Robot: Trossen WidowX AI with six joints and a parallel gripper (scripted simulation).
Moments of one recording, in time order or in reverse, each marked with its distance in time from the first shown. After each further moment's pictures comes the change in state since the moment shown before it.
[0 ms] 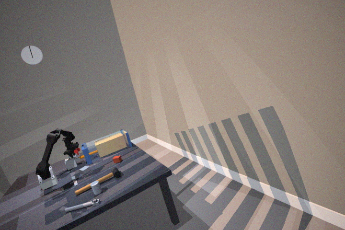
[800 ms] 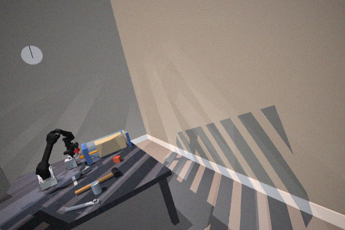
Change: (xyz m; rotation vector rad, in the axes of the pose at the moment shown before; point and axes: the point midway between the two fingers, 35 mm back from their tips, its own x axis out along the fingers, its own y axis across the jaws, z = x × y) arm 0.000 -0.001 -0.001 -0.002 -0.009 0.002
